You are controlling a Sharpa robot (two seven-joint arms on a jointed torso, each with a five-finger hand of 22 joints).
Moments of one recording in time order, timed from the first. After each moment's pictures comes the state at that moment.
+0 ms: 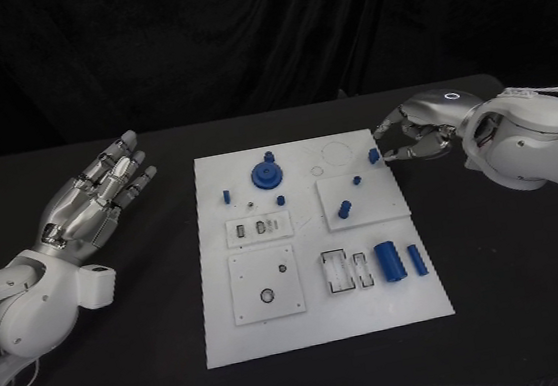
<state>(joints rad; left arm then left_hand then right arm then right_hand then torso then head) 1.30 -1.04 -0.21 1.51 -0.09 0.07 0.68 1.44 0.28 -0.15 0.24 0.49 0.23 -0.02 0.03 0.03 0.02 0.06 0.01 0.01 0.00 0.11 0.00 0.00 0.16 0.00 0.20 0.00 0.00 1.42 -1.11 -0.25 1.56 -1.56 -0.37 -0.14 1.31 -0.07 0.19 0.19 0.10 0.77 0.04 0.09 0.24 1.46 -0.03 1.48 1.31 1.47 -0.08 1.47 1.31 0.06 1.41 0.03 1.26 1.31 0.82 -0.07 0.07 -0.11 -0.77</state>
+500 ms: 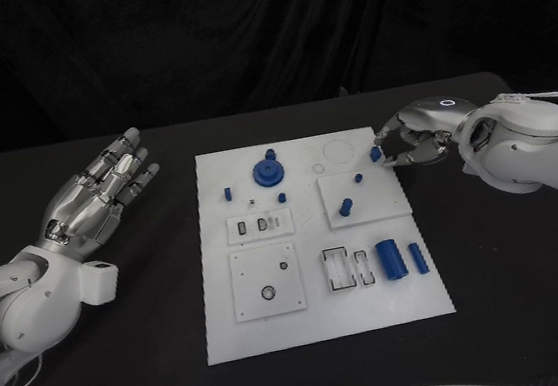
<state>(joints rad) 1.30 -1.03 -0.21 1.51 -0.09 0.07 0.68 1.44 0.29 -0.15 0.24 0.49 0.23 -0.02 0.03 0.03 0.02 0.06 0.01 0.01 0.00 0.11 0.00 0.00 0.16 0.00 0.20 0.00 0.00 1.40 -1.07 -0.25 1.53 -1.56 -0.34 -0.14 1.33 -0.08 0.19 0.19 0.10 0.79 0.05 0.09 0.24 1.46 -0.03 1.48 1.31 1.47 -0.08 1.45 1.31 0.06 1.40 0.03 1.23 1.31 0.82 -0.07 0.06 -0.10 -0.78</state>
